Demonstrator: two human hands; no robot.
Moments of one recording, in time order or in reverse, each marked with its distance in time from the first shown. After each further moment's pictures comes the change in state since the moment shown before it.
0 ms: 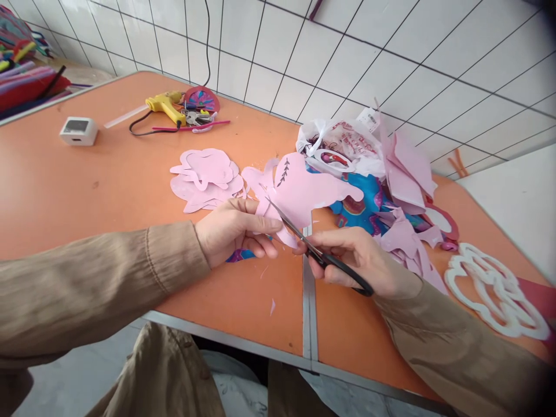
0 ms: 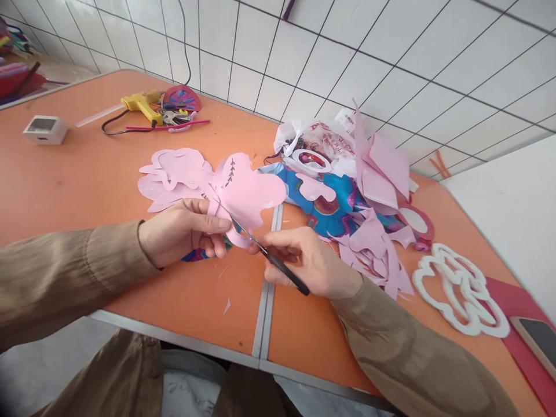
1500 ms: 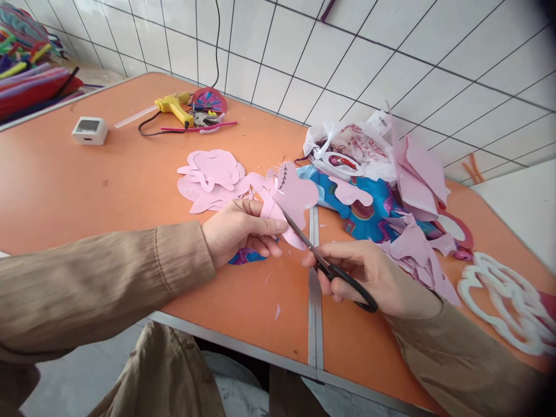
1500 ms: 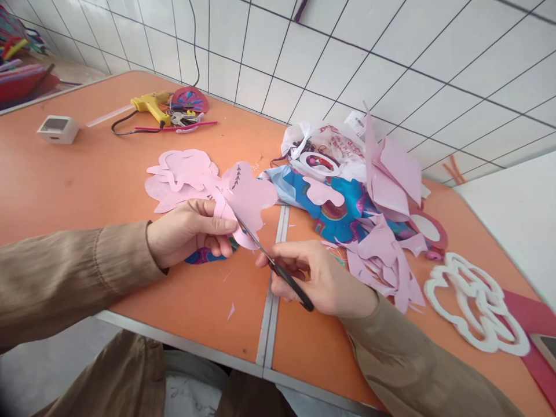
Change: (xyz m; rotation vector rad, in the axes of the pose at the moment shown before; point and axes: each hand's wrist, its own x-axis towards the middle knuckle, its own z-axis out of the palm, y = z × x) left_hand 0.002 -0.001 -0.001 -0.006 0.070 0.012; right_hand -0.011 0.005 0.004 0.076 0.013 0.131
